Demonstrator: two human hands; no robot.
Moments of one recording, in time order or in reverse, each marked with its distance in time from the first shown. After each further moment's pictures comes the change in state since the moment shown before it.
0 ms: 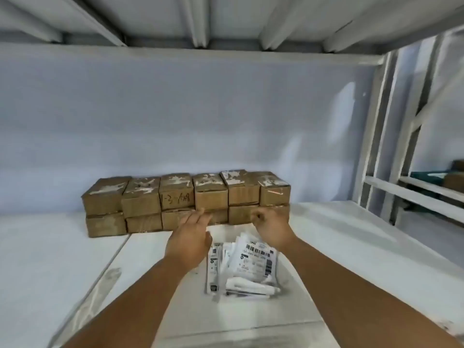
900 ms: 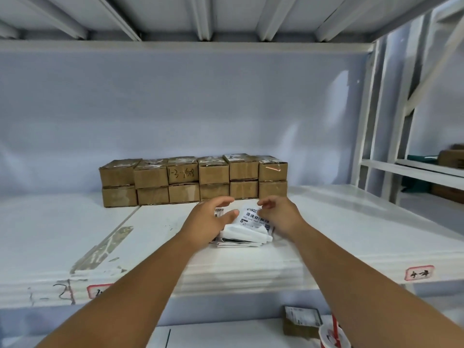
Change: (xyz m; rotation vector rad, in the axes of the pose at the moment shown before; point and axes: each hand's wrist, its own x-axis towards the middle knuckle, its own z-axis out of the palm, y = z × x) left_hand -0.063 0.043 -0.003 -0.620 -0.003 -0.026; right_hand -0.066 0.019 -0.001 0.264 0.039 0.089
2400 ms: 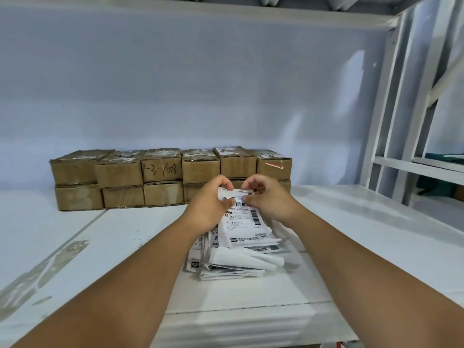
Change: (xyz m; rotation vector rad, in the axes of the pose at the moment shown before) left_hand 0.081 -0.006 0.027 -0.001 0.031 -0.031; right_hand 0.082 0.000 0.013 0.067 -0.129 -0.249
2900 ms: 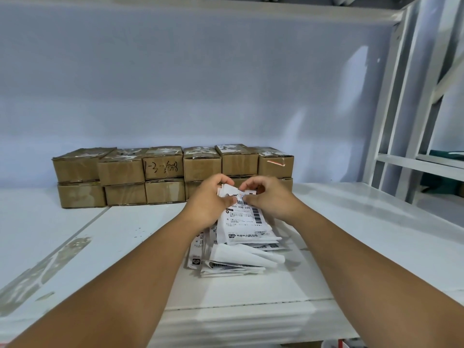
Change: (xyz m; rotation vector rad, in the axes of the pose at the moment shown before) left_hand 0.003 -0.001 -0.001 -0.096 0.004 -0.031; right_hand -0.008 -0.007 -0.004 -0.138 -0.034 -0.022
